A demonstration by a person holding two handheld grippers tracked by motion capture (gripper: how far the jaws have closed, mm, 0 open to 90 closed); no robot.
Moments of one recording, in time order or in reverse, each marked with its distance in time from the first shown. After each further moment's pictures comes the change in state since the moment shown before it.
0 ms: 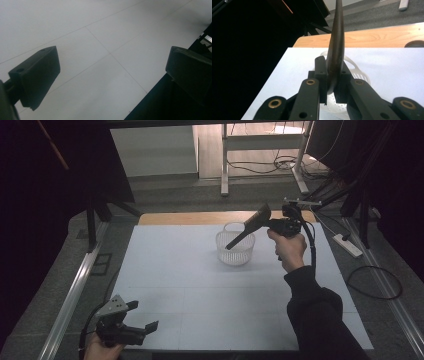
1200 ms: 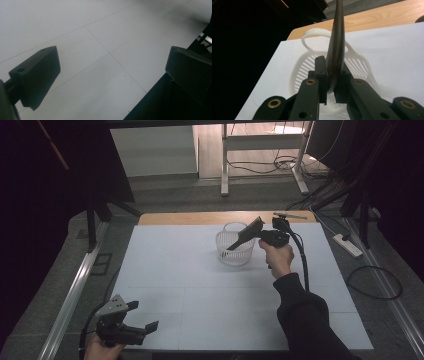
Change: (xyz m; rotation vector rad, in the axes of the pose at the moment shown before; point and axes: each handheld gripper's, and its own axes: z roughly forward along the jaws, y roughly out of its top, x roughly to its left) left arm 0.001 0.000 0.001 0.003 -0.007 -0.003; right arm -0.029 -0.036 0.044 0.031 0.006 0.071
